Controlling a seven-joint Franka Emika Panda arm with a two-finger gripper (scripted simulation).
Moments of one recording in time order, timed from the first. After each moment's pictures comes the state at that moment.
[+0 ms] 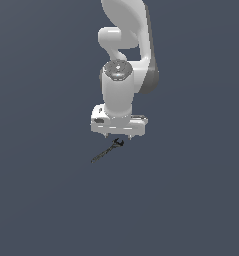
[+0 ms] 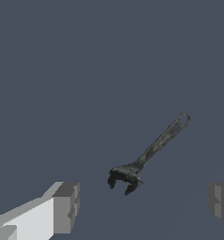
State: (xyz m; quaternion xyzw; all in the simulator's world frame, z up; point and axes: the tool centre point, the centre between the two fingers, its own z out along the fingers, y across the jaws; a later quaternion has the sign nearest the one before) arm -0.004 -0.004 0.166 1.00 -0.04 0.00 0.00
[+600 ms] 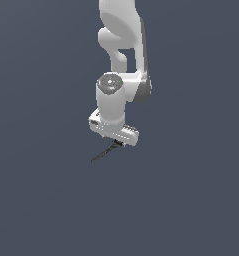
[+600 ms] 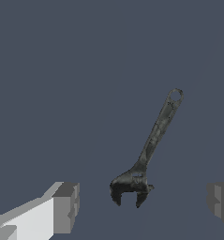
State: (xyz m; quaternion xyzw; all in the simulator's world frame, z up) arm -0.011 -0.022 0.125 0.98 -0.21 -0.01 0.00
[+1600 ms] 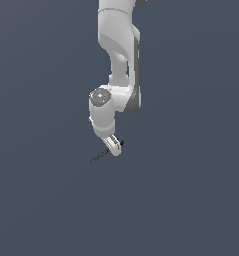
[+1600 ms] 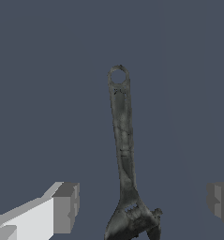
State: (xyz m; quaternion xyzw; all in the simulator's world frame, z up) arm -0.031 -0.059 0.063 0.88 -0.47 0.00 0.00
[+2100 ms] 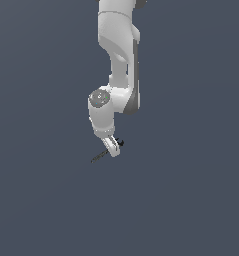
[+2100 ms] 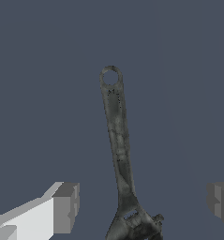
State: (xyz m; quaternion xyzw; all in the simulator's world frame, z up) arm -0.033 -0.062 0.057 0.87 -0.49 0.00 0.00
